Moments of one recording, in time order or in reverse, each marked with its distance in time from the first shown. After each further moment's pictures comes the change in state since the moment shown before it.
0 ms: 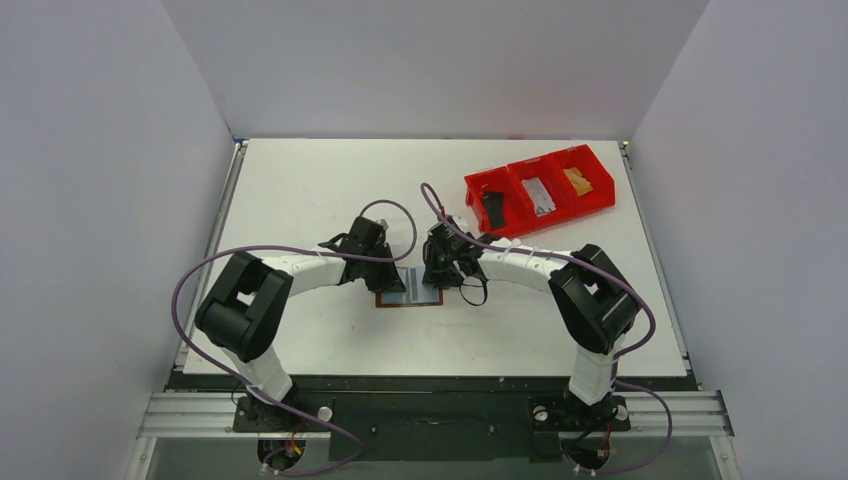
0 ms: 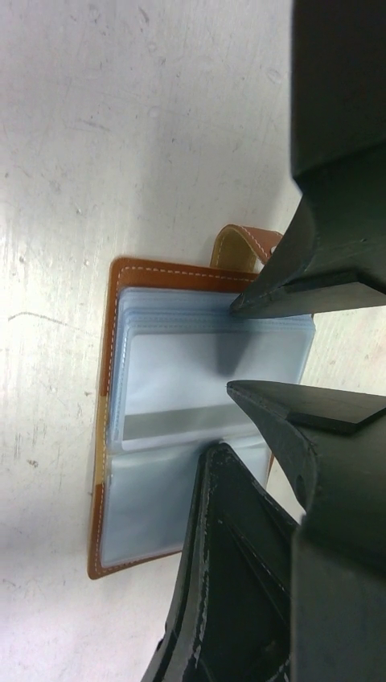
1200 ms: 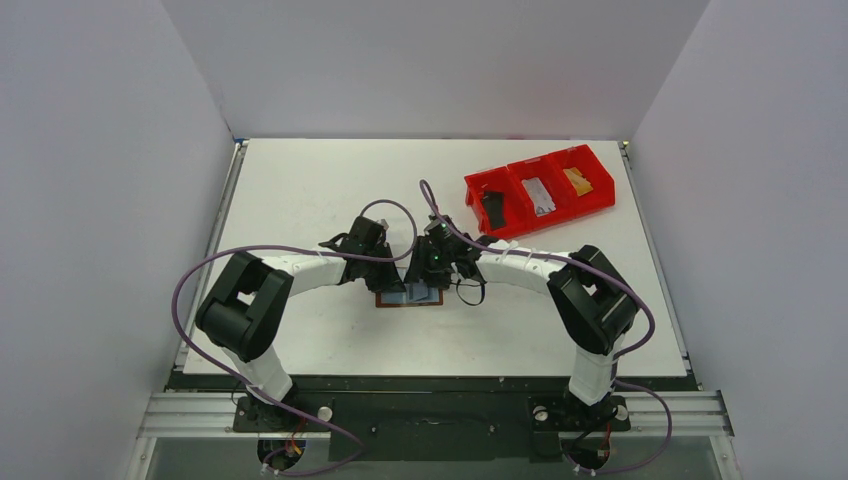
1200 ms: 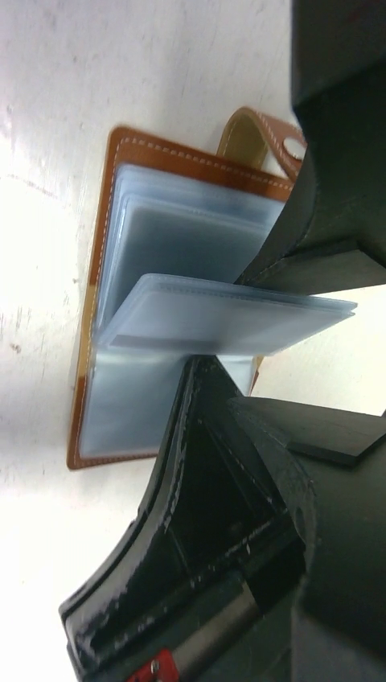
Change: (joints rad) left arm -0.004 0.002 0.004 -0.004 -0.001 0.001; right arm 0.020 0.000 -0.006 0.091 -0.114 0.061
